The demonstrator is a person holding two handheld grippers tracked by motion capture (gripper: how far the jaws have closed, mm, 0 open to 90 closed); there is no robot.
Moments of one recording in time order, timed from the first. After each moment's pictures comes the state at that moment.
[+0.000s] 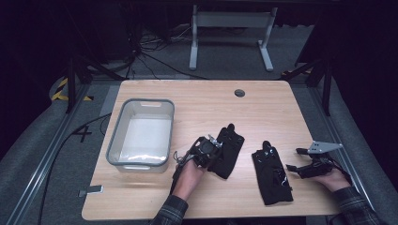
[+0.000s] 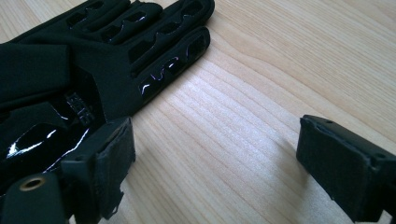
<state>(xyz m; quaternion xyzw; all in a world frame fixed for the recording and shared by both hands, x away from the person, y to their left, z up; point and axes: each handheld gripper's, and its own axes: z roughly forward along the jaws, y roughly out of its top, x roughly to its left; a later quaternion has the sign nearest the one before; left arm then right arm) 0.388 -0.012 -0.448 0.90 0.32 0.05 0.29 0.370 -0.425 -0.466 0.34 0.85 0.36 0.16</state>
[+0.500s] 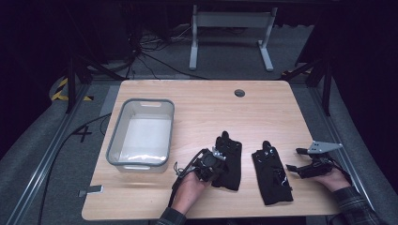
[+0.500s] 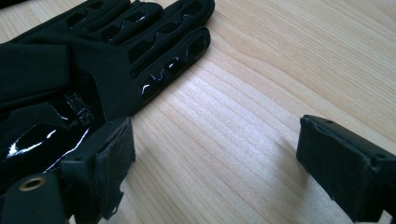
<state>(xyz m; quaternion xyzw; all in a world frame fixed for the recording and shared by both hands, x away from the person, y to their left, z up) 0.357 -0.016 -0.446 0.90 0.29 0.01 0.32 0.370 -0.425 -0.466 0.34 0.85 0.36 0.16</state>
